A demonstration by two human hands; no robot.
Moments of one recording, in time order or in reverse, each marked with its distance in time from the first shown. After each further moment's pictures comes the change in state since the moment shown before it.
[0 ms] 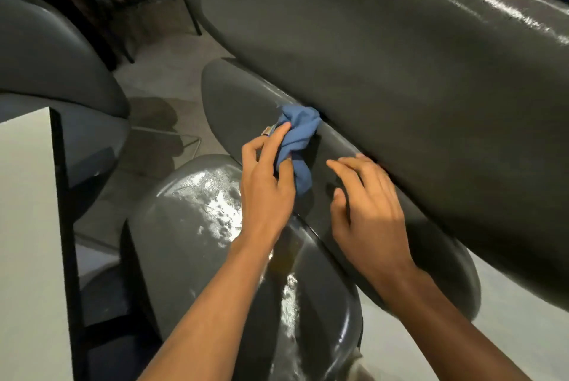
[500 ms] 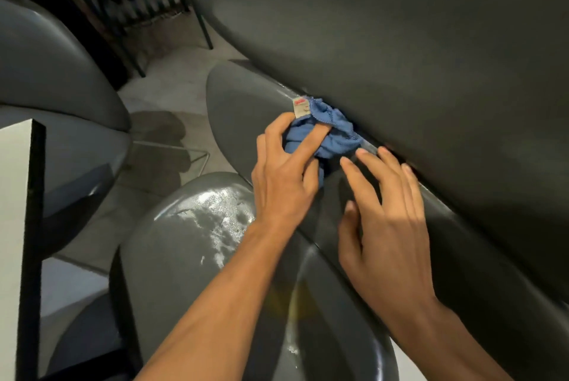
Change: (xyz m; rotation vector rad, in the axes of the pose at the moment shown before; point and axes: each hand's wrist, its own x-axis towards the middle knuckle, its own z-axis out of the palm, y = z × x) left_hand 0.069 -0.059 0.038 0.282 0.143 0.445; right_hand 0.032 -0.005 0.050 -0.007 0.051 -0.030
